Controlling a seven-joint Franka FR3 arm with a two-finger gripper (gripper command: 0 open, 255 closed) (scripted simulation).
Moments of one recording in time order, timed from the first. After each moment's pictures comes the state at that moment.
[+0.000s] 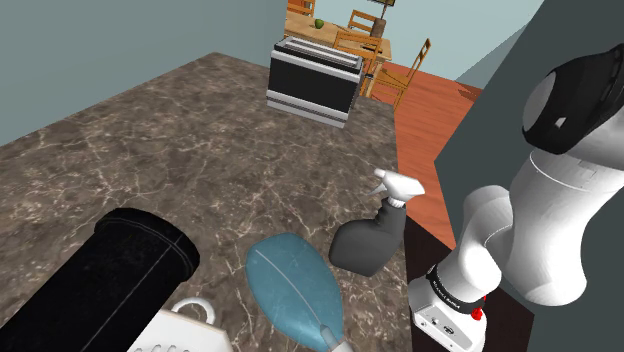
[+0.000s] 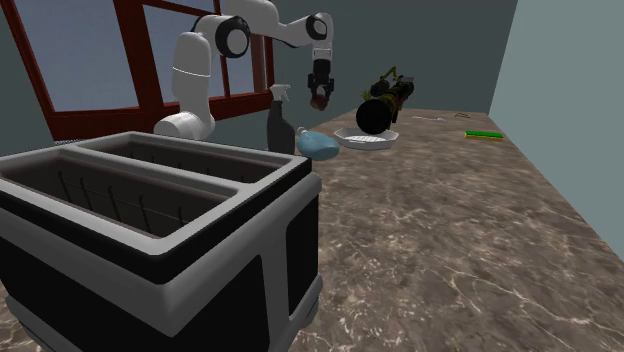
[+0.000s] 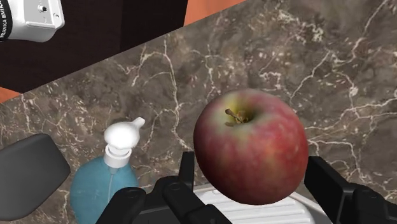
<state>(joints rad) 0.87 0.28 0.96 -1.49 -0.36 1.47 1.62</state>
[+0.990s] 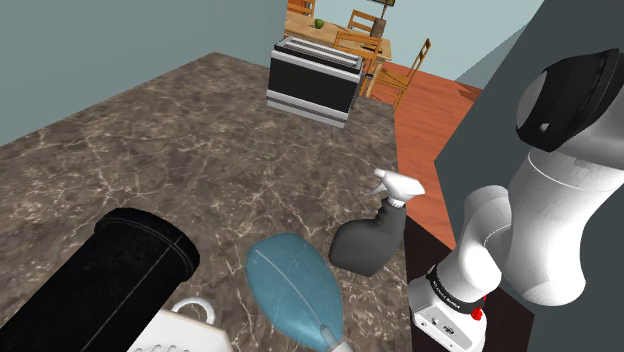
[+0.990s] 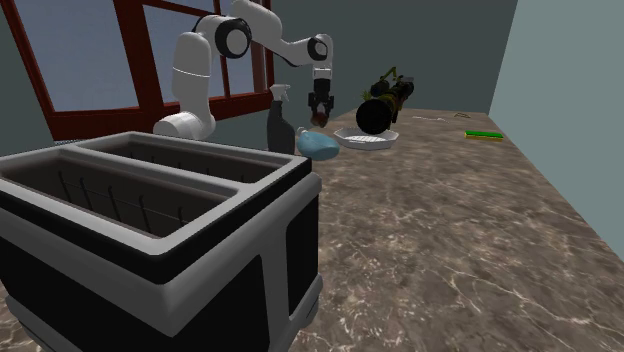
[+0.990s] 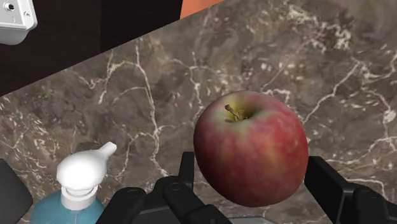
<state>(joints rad) 0.85 0.29 0.95 -1.68 -0.37 1.66 1.65</state>
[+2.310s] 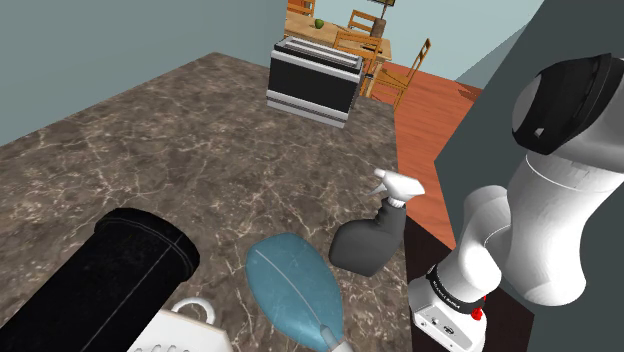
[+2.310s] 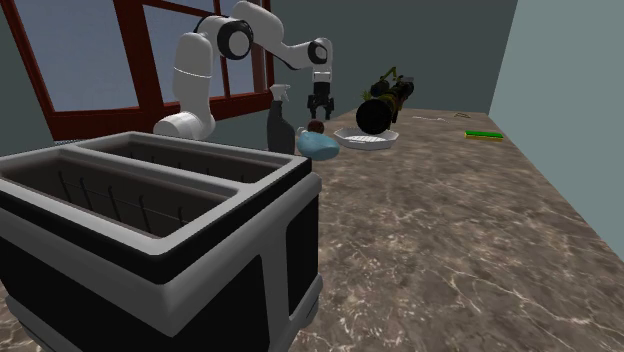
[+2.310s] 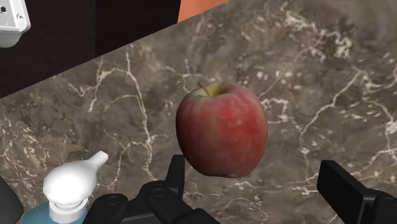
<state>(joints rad) 0.86 0.30 0.95 -1.70 -0.39 1.68 1.67</state>
